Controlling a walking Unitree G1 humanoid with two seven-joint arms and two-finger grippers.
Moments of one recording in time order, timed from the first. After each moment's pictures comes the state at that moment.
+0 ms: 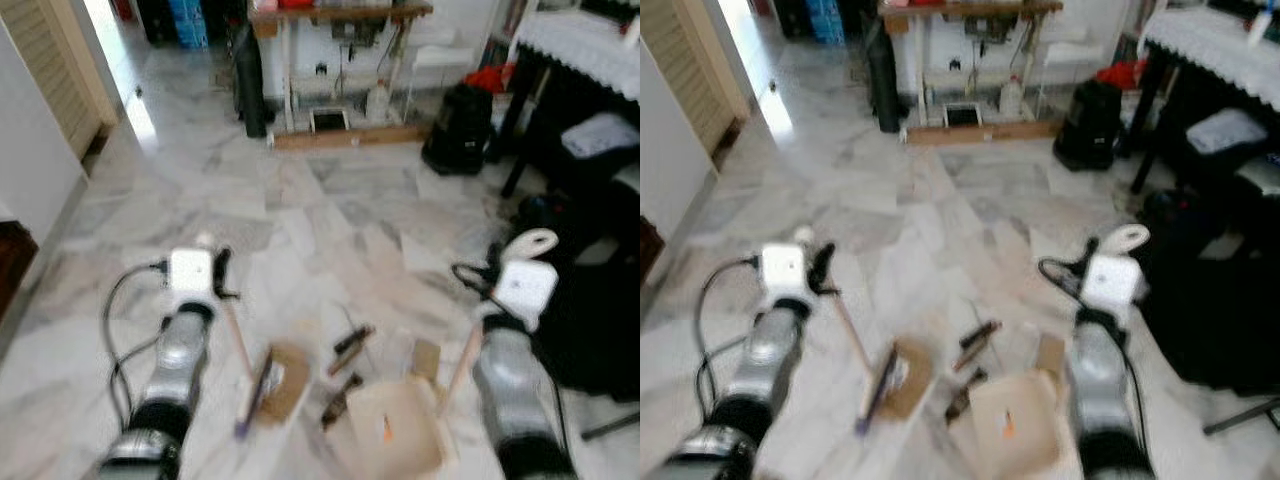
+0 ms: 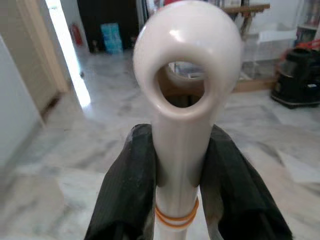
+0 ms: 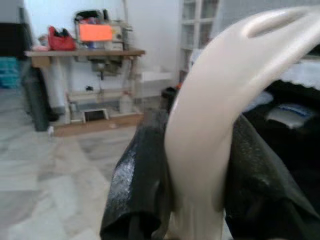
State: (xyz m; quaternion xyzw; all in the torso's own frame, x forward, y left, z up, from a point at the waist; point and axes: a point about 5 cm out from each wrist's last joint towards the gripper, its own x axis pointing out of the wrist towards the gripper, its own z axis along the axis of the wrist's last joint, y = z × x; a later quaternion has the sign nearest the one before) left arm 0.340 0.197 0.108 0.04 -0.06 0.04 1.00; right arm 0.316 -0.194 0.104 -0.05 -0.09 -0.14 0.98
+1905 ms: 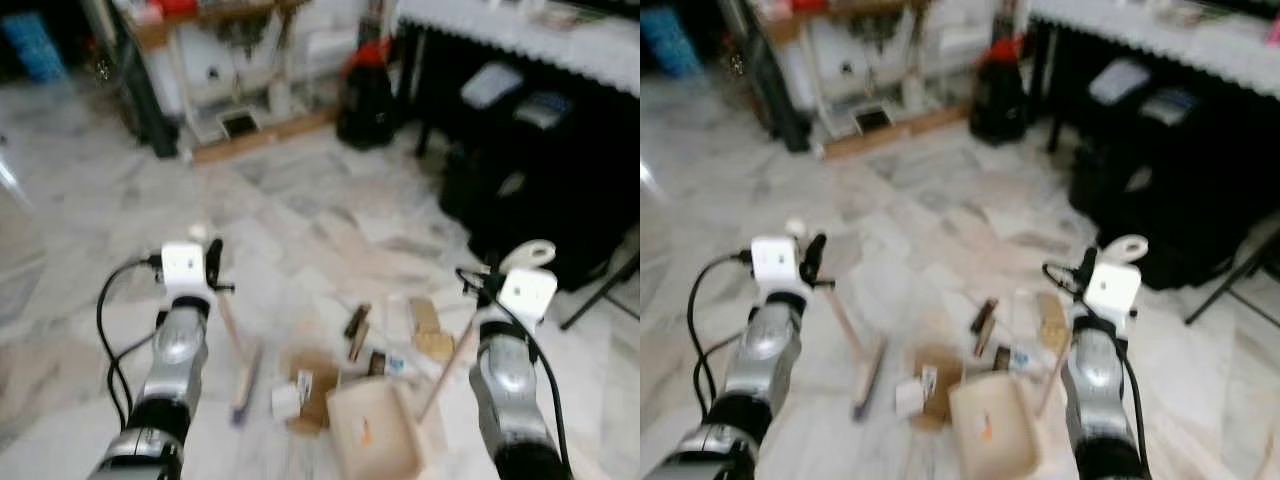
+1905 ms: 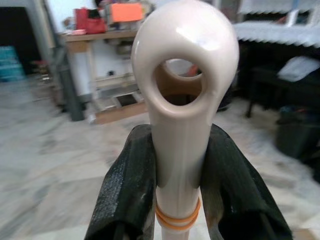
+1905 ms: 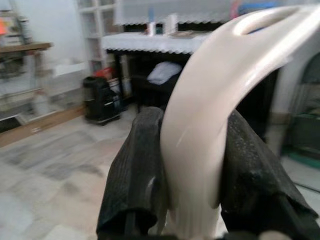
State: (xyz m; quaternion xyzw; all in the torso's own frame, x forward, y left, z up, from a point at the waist) left arm 0.342 0.180 0.115 0.01 -0.09 0.02 1.00; right arm 0.309 -0.210 0.096 -0.03 -0.07 -0.17 0.98
